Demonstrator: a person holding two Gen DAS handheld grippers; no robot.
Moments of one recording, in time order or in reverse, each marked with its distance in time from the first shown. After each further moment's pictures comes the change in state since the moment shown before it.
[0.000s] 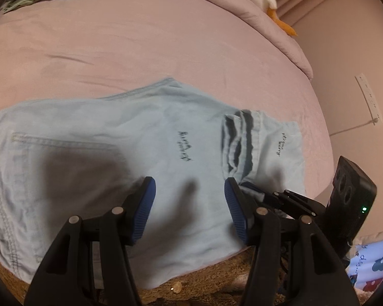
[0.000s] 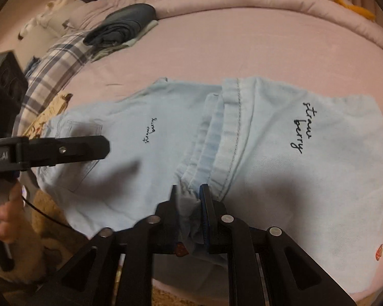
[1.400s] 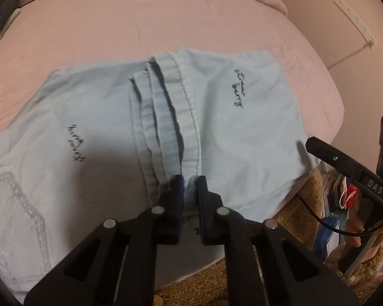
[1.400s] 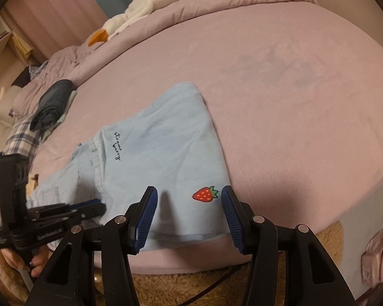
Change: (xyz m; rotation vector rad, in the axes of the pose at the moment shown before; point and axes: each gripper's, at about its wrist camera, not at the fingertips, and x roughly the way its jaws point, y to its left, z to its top) left arm 0.067 -0.089 -0.026 0.315 0.137 0.073; right arm -0.096 -0.118 -0.064 0.460 -0.154 -0.171
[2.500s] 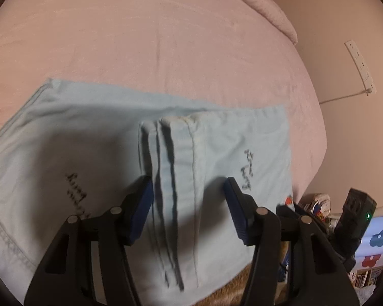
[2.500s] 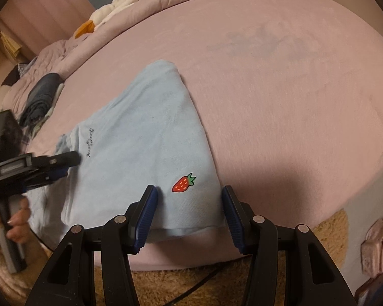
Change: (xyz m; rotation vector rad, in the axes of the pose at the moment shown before) left arm 0.032 0.021 0.063 -0.206 0.013 -0.167; right arm 0.014 -0.014 -0.017 0.029 0.063 -0.032
